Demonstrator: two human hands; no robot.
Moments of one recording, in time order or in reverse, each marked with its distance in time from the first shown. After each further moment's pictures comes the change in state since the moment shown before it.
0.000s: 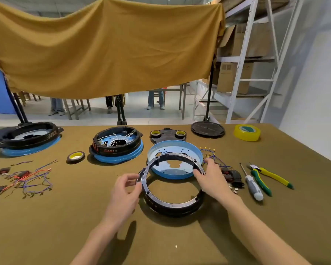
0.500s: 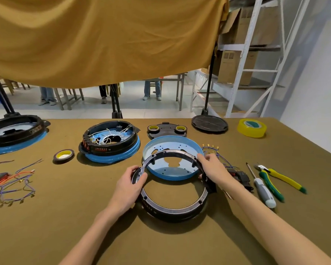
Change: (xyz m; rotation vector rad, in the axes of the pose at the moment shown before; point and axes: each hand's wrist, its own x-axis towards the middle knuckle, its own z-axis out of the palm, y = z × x) left_hand 0.091 -0.053 0.030 0.048 -0.114 -0.033; right_hand 0.074 0.008 0.016 0.129 -0.198 0.230
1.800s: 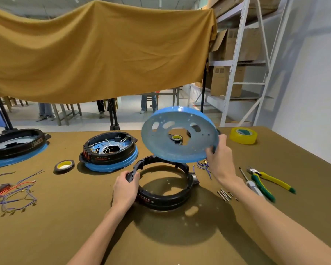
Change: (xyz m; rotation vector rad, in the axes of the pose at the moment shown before) left_hand 0.012 0.011 0.008 0.059 0.215 -0.126; right_hand -0.023 -0.014 -0.036 0.074 0.547 -0.610
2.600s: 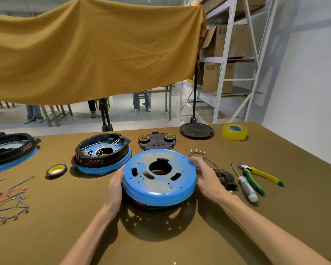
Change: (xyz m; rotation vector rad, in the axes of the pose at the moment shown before) left_hand -0.007 0.005 -0.020 -0.519 -0.281 0.088; right_hand -0.051 0.015 0.000 0.154 -0.506 0.155
